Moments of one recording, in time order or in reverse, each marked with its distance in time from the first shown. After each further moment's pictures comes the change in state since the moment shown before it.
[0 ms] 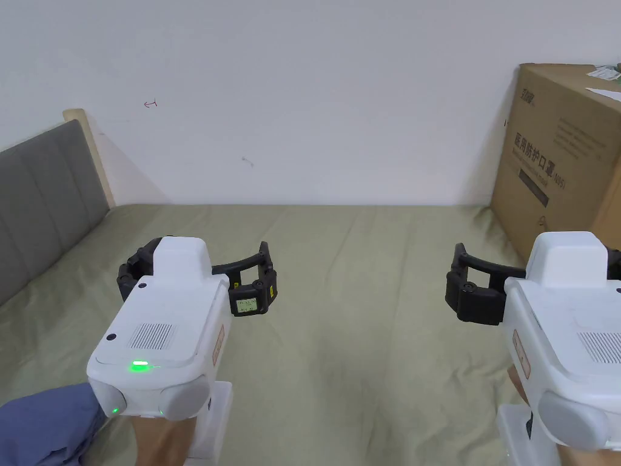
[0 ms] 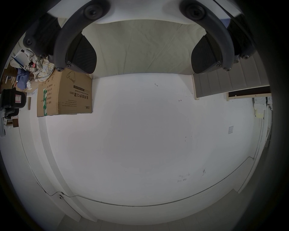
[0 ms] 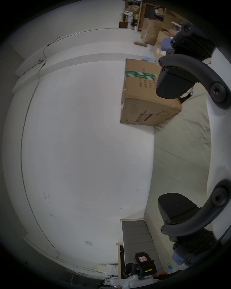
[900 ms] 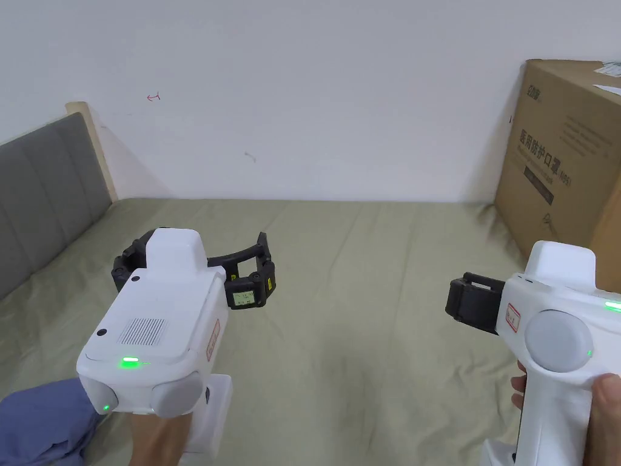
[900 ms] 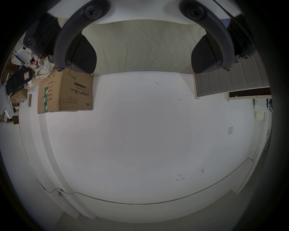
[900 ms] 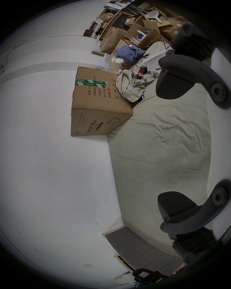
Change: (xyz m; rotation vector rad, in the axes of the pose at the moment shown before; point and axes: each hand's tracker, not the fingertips) left arm -0.006 0.004 0.003 0.020 -0.005 0.021; right arm -0.004 0.006 -0.020 -0.494 -0.143 -0.160
